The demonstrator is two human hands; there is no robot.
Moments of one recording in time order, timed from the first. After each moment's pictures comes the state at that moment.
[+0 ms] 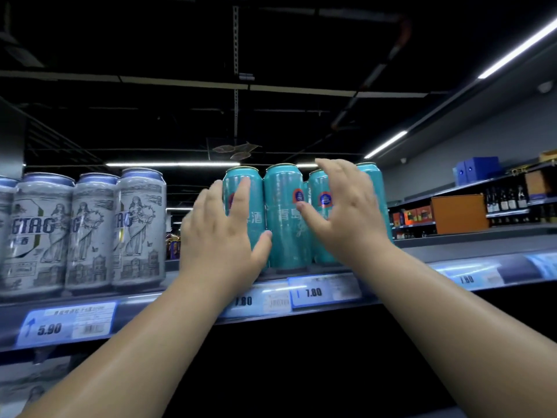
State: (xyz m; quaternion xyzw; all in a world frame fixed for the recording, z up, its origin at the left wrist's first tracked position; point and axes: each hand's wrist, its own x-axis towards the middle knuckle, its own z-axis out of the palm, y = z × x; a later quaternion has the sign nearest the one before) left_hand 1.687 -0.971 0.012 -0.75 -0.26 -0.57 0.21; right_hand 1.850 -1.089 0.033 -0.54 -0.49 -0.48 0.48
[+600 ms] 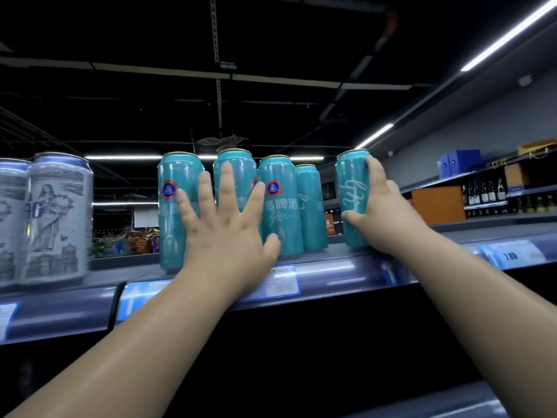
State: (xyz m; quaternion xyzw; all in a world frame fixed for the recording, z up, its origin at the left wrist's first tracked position) left_hand 1.774 -1.013 0.004 -0.76 -0.32 -0.48 0.30; right_hand 1.971 -1.158 0.025 -0.75 -0.40 -0.30 0.43
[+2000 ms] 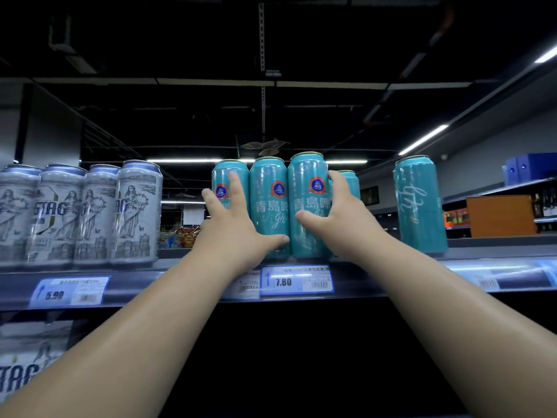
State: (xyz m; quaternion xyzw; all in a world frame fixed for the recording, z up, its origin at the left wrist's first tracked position) left_hand 1.724 -0.997 0.020 -0.78 -0.41 -0.48 0.03; right_hand 1.884 -1.109 0.028 -0.61 -0.57 -0.19 0.52
